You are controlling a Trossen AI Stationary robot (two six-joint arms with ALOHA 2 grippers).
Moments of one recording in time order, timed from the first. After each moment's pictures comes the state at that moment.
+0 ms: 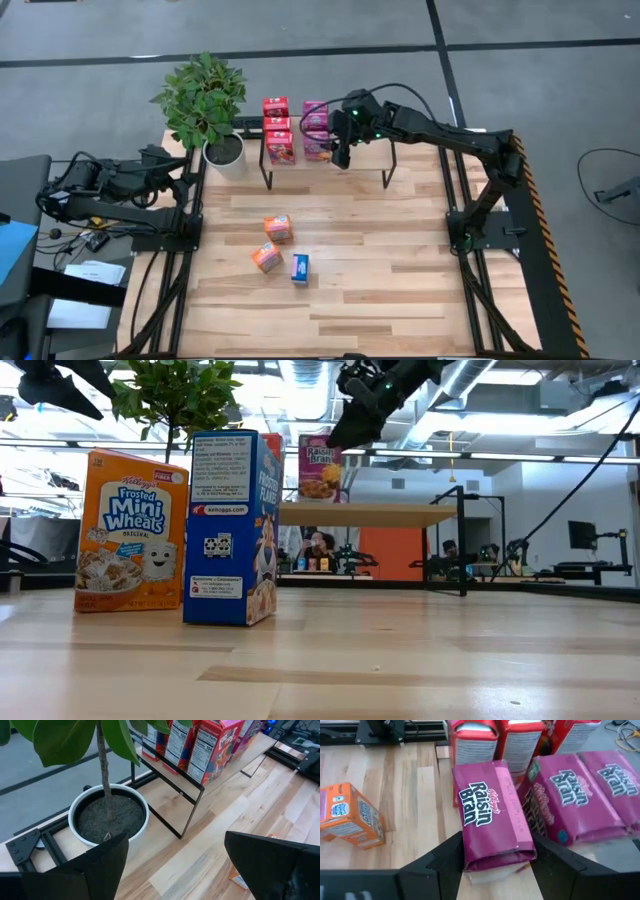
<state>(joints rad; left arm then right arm) -0.06 0.39 0.99 -1.20 -0.70 -0.60 -0.43 1.69 1.59 -0.53 -0.10 -0.22</state>
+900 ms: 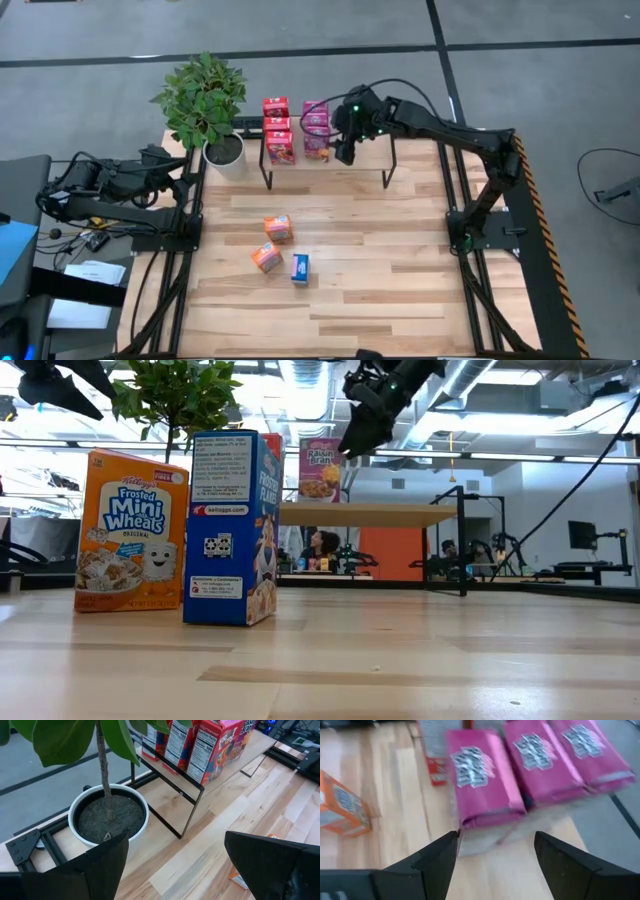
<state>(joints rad) -0.06 0.39 0.99 -1.20 -0.70 -0.60 -0.45 1.71 1.66 -0.68 -0.04 -0.18</state>
